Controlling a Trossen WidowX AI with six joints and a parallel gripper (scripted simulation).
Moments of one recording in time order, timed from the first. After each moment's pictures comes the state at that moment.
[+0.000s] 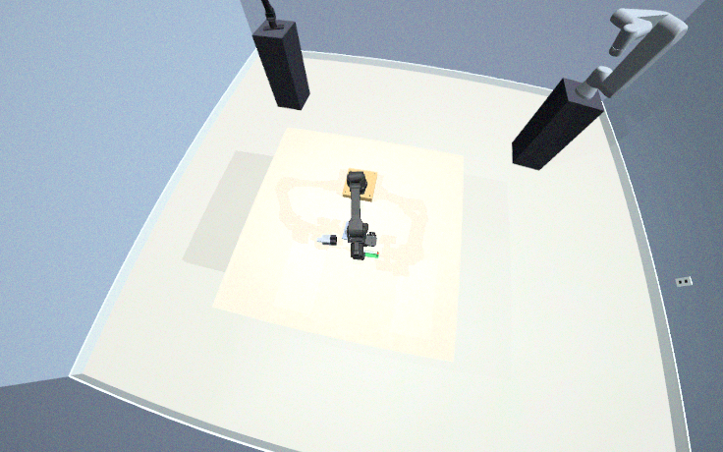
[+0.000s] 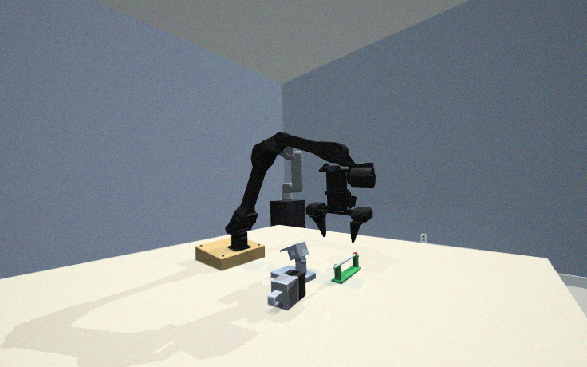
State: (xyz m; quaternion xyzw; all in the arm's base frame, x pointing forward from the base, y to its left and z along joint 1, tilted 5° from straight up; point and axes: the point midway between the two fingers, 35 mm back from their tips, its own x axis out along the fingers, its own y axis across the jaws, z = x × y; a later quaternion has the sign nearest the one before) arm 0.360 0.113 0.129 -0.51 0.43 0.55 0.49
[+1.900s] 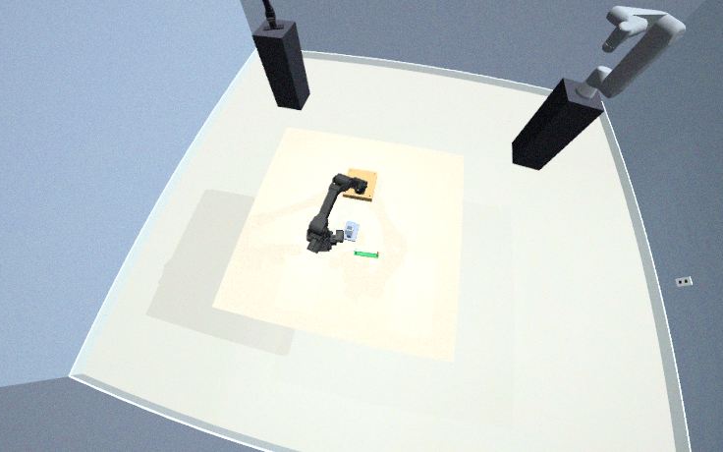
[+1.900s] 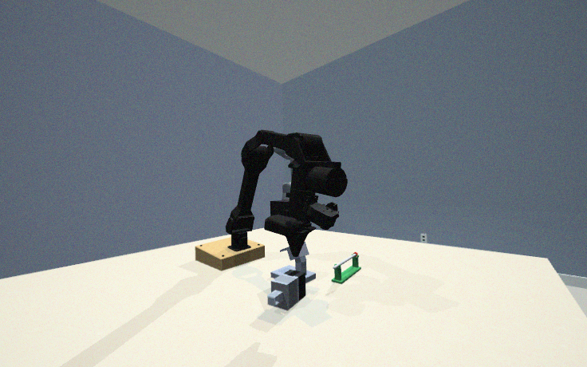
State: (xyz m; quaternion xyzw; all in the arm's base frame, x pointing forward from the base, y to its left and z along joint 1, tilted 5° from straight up) arm 0.375 -0.074 0.135 -0.11 0.72 0.06 0.68
